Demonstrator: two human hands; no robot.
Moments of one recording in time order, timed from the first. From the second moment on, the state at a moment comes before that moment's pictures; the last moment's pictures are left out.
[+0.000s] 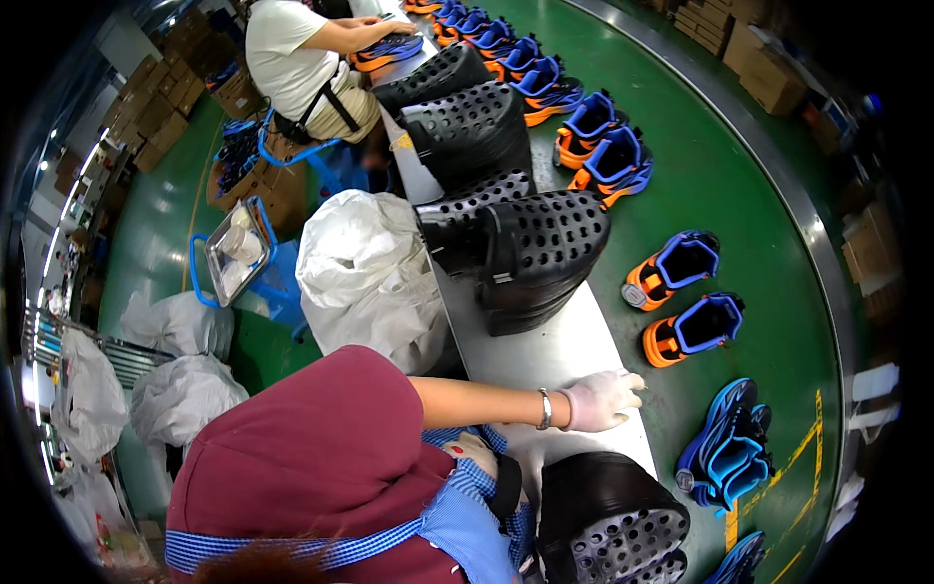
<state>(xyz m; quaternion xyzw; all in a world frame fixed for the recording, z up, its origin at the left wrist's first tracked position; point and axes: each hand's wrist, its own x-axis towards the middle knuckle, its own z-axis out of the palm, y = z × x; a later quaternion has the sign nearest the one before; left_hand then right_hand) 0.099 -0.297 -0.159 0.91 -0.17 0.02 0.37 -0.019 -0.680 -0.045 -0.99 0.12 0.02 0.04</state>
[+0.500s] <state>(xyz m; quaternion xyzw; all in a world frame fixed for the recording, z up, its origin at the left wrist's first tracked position) 0.131 -0.290 -0.081 0.83 -0.18 0.15 0.50 -0.095 -0.720 0.020 -0.98 0.22 0.00 0.01</state>
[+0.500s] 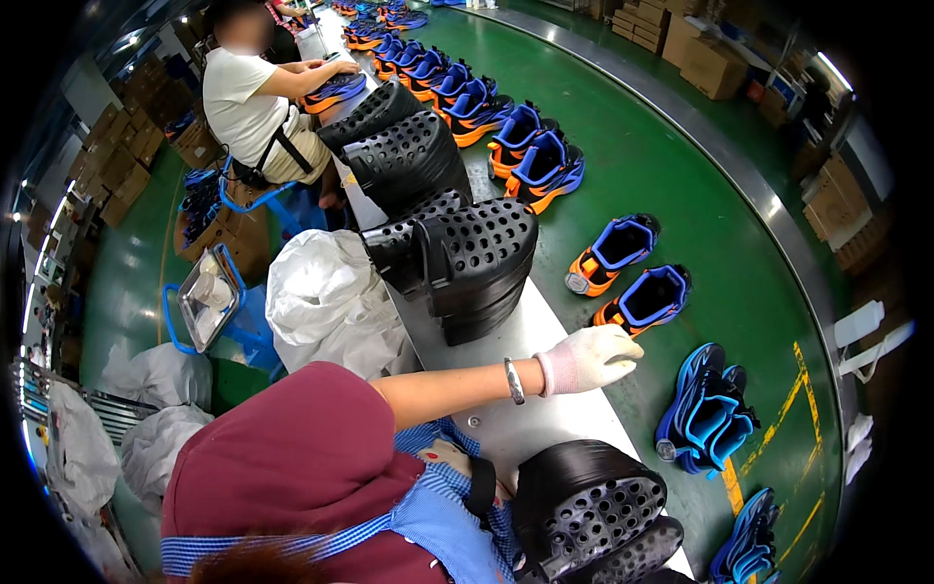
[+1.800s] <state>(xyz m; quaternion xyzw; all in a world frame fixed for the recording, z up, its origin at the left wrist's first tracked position) 0.147 -0.432 -0.032 0.35 -0.01 -0.16 0.92 0.078 -0.562 0.040 -0.98 -0.03 -0.04 0.21</state>
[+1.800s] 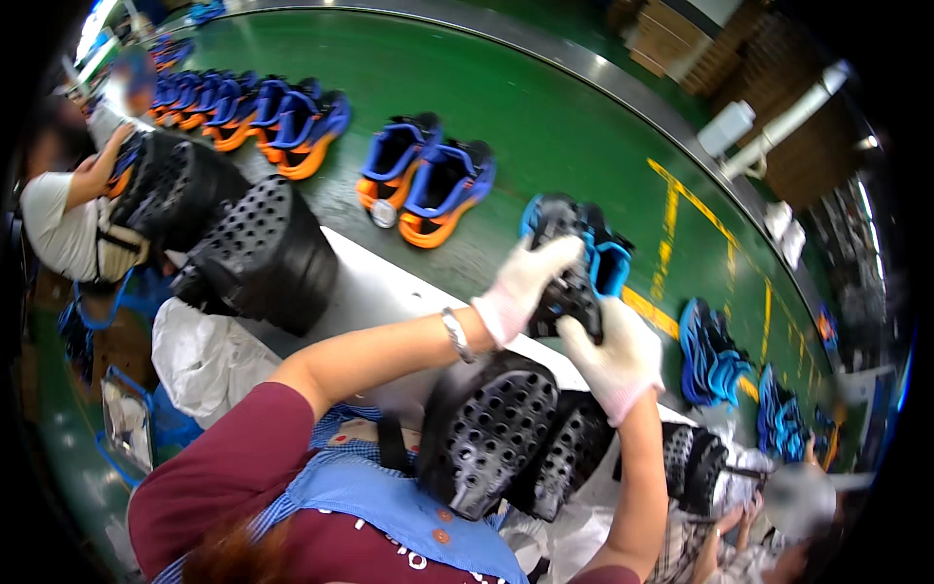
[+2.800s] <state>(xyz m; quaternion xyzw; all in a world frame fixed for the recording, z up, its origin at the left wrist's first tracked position) 0.164 -0.430 -0.137 0.83 -0.36 -0.08 0.41 0.197 -0.566 0.002 -0.96 0.03 0.26 -0.09</state>
